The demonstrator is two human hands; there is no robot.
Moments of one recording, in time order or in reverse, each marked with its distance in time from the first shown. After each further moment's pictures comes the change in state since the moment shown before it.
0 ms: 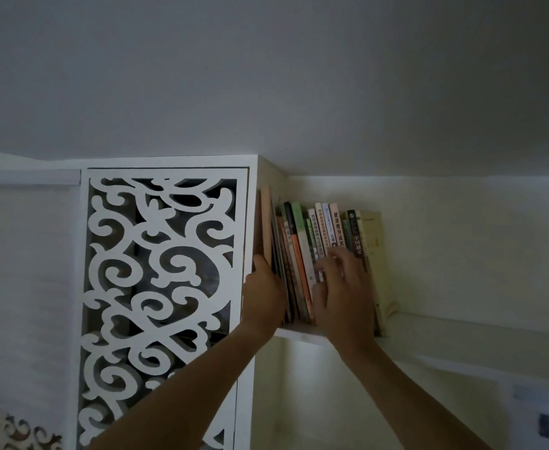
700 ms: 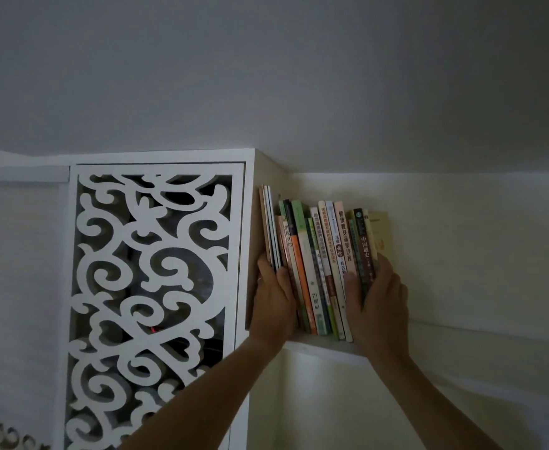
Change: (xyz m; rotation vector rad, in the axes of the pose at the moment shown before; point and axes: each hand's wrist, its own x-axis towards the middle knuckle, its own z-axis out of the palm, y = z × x) left_hand 0.001 -0.018 0.042 -0.414 -0.001 0.125; right_hand -0.008 0.056 0.009 0.030 -0.095 0.403
